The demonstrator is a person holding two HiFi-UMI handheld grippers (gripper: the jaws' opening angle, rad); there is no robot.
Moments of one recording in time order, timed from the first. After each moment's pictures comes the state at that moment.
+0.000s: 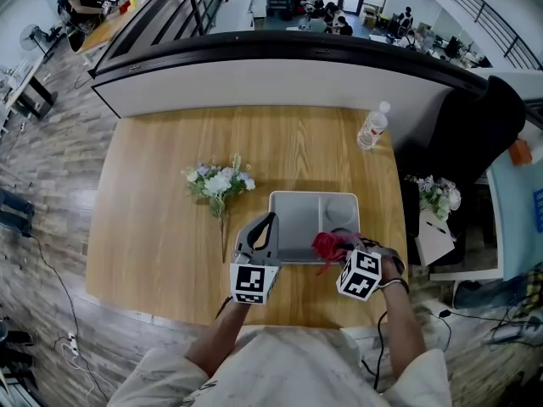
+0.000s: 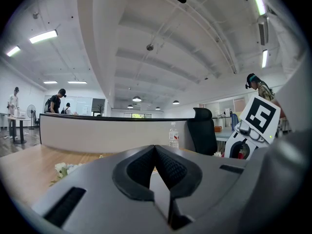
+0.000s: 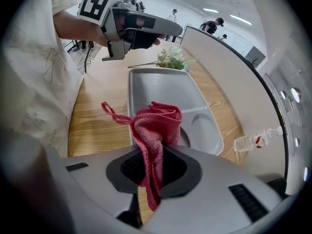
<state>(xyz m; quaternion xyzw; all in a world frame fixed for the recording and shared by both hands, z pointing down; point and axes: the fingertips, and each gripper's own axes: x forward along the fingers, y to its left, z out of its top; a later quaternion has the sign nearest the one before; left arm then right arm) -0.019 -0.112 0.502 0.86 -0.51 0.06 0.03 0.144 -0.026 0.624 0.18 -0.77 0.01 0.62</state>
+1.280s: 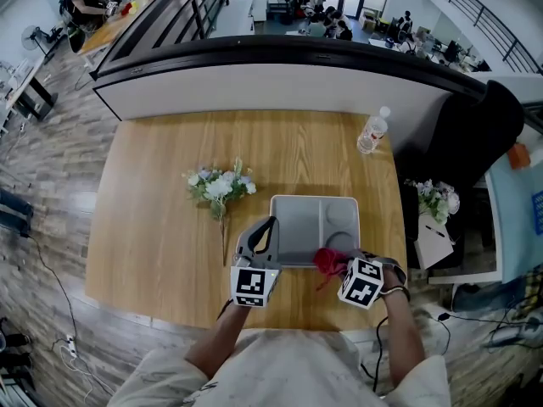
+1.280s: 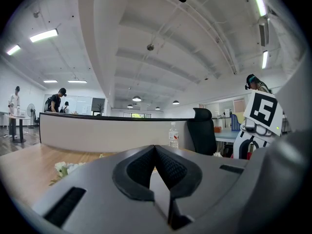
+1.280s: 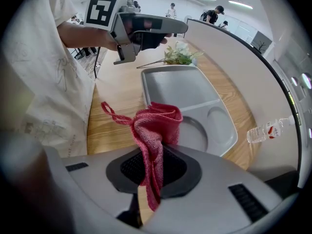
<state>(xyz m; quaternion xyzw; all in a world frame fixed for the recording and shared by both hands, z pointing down) -0.021 -0.111 0.502 0.86 -0.51 0.06 0.04 0.143 0.010 0.620 0.14 -0.76 0.08 0.63</state>
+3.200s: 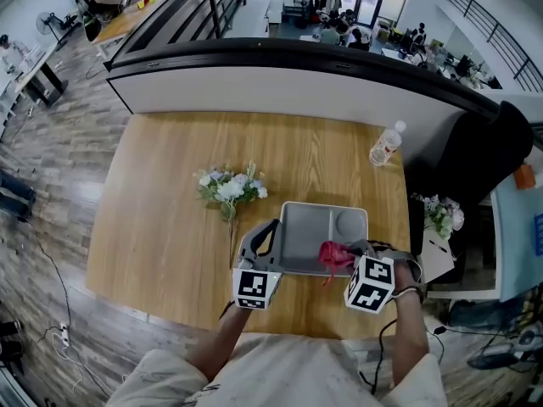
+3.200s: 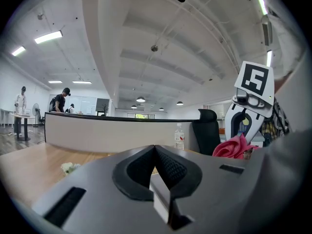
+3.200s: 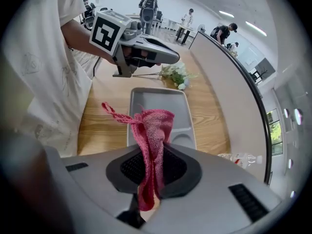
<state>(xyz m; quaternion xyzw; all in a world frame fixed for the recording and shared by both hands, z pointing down) -0.043 -0.119 0.500 0.84 -0.53 0.05 0.04 0.122 -0.042 0.548 0.14 -0.75 -0.04 0.65</state>
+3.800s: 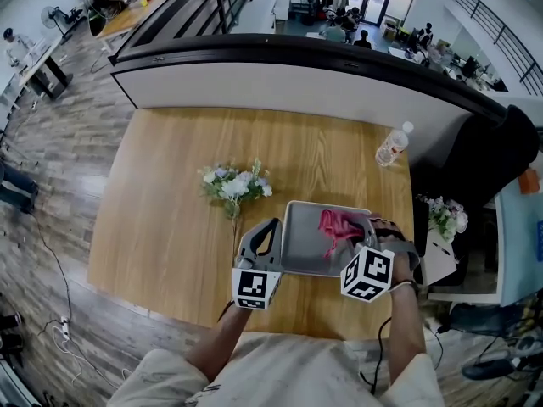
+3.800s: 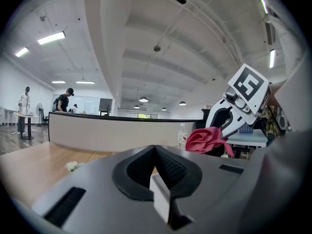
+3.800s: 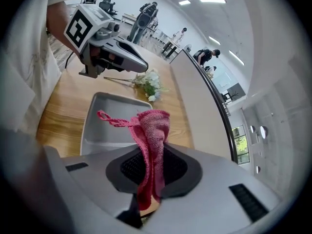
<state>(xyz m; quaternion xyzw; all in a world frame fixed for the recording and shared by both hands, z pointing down) -0.055 -0.119 0.501 0.83 -0.55 0.05 0.04 0.102 -0.119 0.520 0.26 -0.74 -0.19 0.59</state>
